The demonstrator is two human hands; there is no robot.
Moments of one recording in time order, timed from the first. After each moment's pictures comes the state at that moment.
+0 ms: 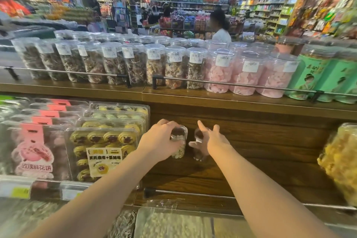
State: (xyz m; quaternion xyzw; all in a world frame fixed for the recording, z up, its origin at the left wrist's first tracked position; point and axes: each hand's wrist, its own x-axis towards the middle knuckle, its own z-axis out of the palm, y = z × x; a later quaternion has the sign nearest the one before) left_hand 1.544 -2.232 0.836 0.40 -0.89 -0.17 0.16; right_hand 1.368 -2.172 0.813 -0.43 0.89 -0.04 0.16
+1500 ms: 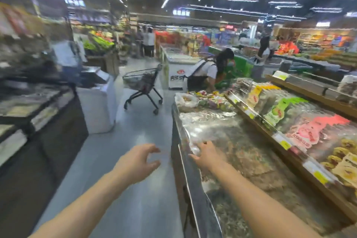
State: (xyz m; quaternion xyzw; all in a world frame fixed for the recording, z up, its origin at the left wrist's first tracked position) left_hand 2.109 -1.649 0.839 0.86 -0.44 -0.08 0.23; right_hand 1.974 -1.866 0.826 -0.92 0.36 0.00 0.17
